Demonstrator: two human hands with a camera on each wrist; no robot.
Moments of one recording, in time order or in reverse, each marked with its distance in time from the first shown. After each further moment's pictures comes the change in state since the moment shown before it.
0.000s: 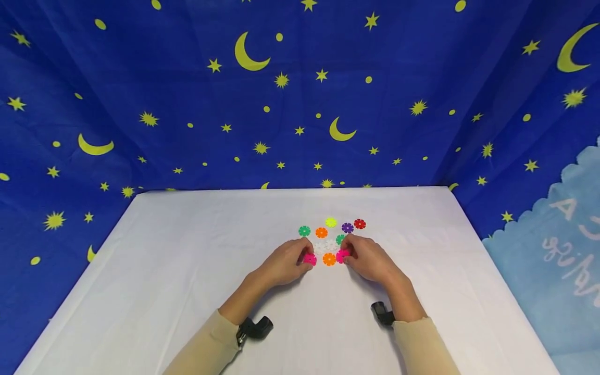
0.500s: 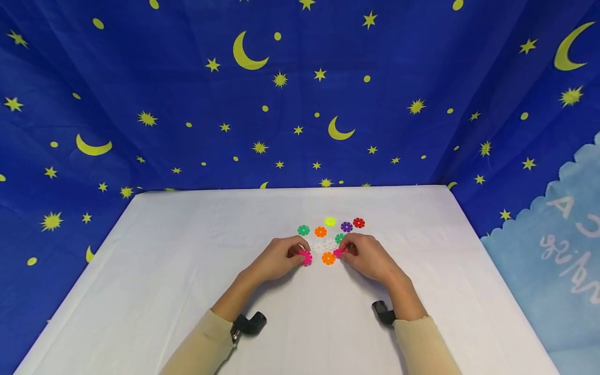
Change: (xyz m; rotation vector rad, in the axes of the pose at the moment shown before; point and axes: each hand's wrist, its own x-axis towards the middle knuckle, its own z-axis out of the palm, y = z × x) left_hand -0.003 -0.015 -0.012 -0.278 0.031 0.024; right_hand -0.001 0.000 -0.003 0.054 0.050 -0.035
